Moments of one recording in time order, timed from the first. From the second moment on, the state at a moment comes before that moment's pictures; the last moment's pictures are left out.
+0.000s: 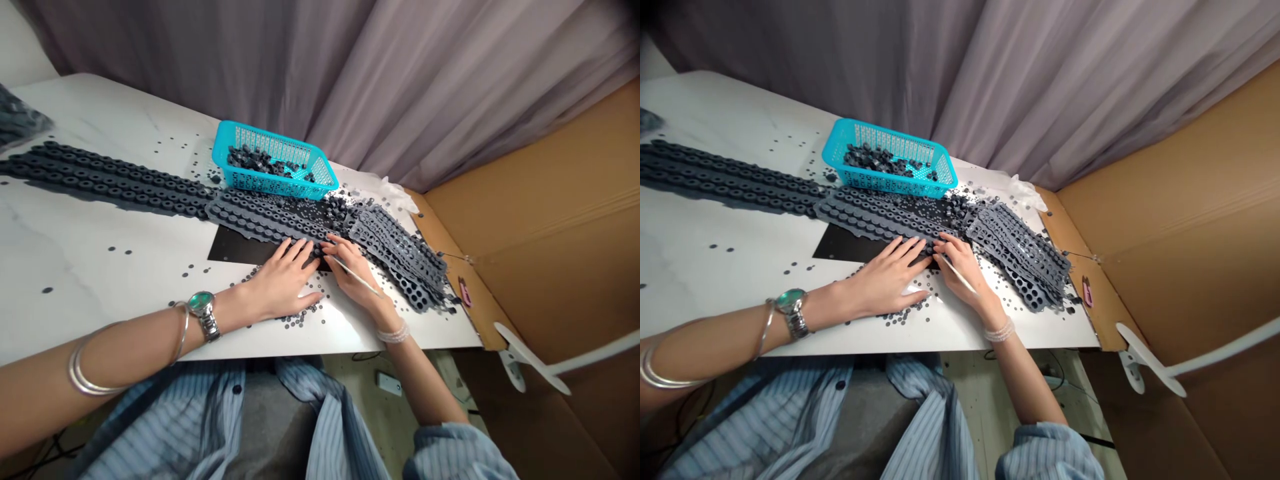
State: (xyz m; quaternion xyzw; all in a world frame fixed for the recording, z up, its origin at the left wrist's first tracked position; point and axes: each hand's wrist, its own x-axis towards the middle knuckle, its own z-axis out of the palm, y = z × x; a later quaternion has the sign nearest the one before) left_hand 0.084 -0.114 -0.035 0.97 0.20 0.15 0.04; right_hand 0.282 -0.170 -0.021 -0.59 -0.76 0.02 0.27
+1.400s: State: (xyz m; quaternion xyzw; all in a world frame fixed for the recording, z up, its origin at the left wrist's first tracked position) left_hand 0.084 -0.094 -0.030 0.97 0.18 0.13 0.01; right_hand 0.302 -0.167 -0.029 -0.66 -0.66 -0.11 0.35
